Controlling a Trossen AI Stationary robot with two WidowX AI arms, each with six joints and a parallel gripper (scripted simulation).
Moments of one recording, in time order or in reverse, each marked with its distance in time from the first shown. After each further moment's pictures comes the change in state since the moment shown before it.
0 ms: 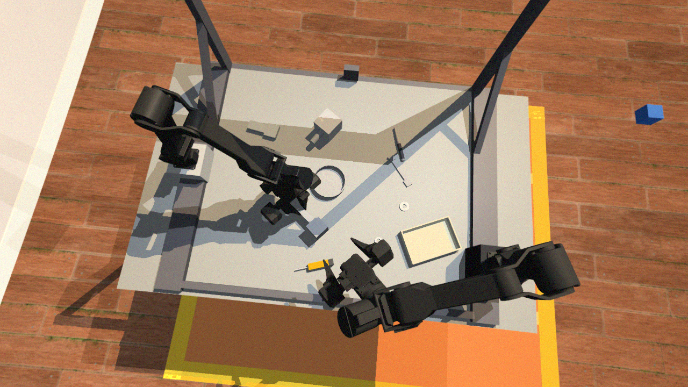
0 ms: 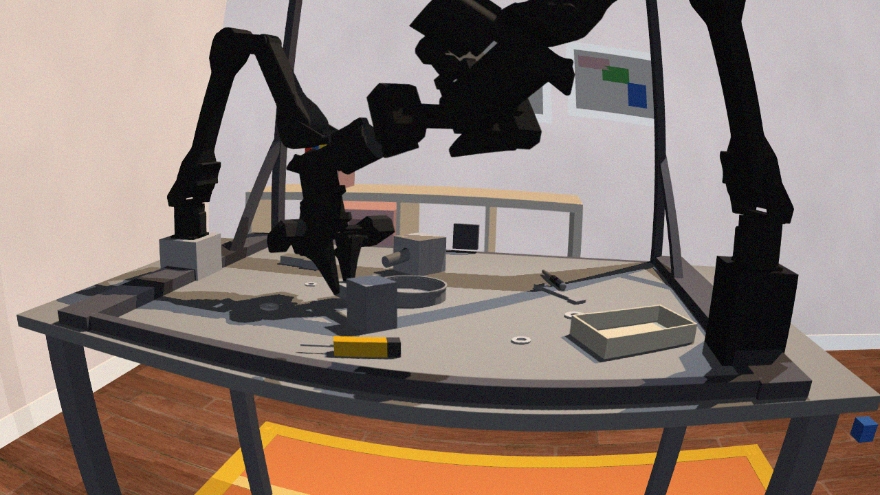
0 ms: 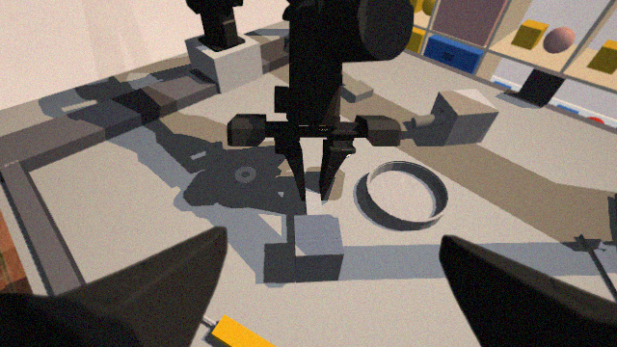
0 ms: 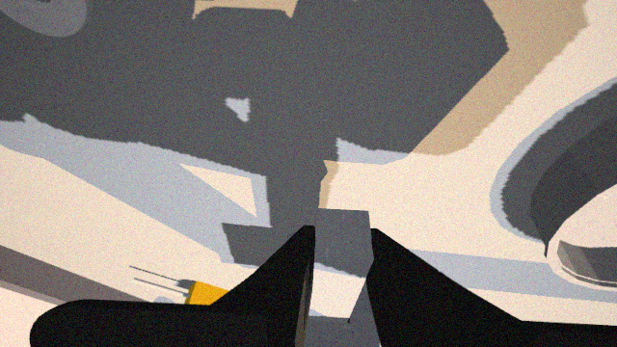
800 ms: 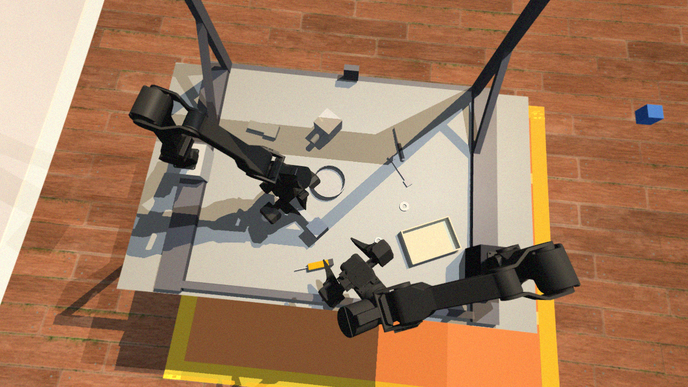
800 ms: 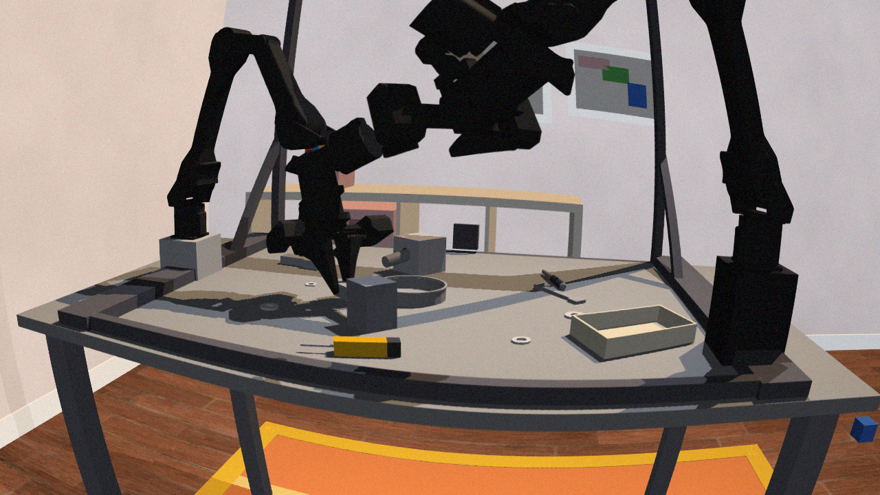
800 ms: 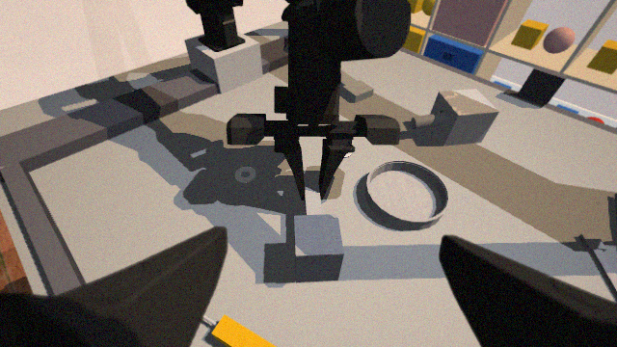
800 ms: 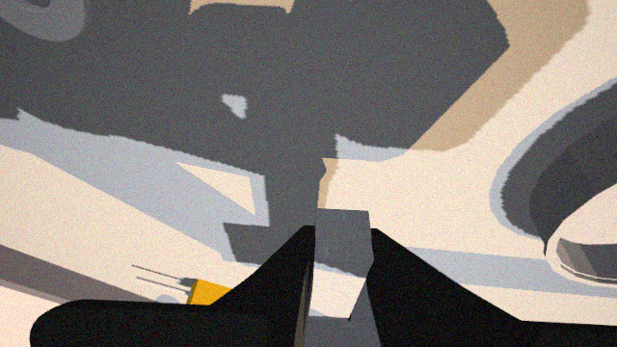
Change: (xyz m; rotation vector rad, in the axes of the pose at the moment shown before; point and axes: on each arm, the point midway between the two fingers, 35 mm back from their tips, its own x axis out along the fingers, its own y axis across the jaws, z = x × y) left arm 0.000 0.000 0.000 0.000 0.000 0.000; right arm -0.001 0.000 0.001 0.008 0.016 -0.003
